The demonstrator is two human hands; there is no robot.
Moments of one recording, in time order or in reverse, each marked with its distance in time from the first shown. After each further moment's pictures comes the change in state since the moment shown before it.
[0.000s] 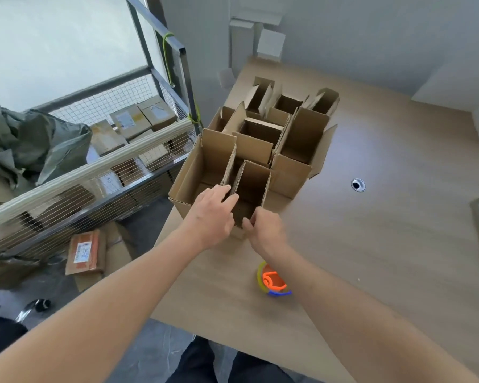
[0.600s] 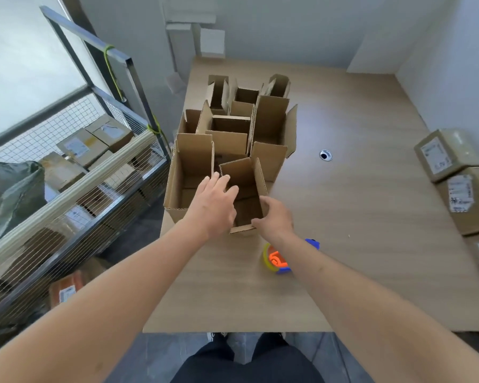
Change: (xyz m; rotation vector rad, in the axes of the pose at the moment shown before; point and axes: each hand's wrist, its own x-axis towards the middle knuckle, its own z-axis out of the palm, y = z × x) left_hand 0.012 -0.014 -0.013 0.104 -0.013 0.258; right_hand -0.033 -0.003 0.007 0.355 0.198 0.288
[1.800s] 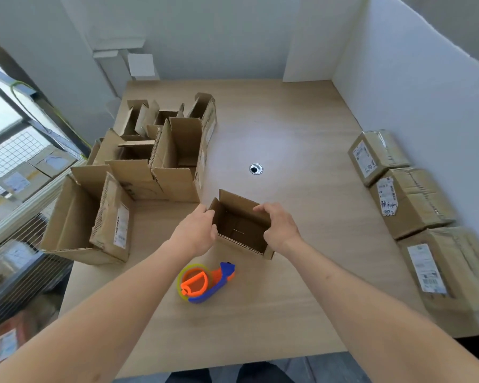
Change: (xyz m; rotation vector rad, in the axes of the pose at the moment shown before) left_hand 0.122 0.191 0.058 -0.221 -0.269 -0.185; right_hand 0.082 0.189 -0.200 -0.076 0.000 -0.146
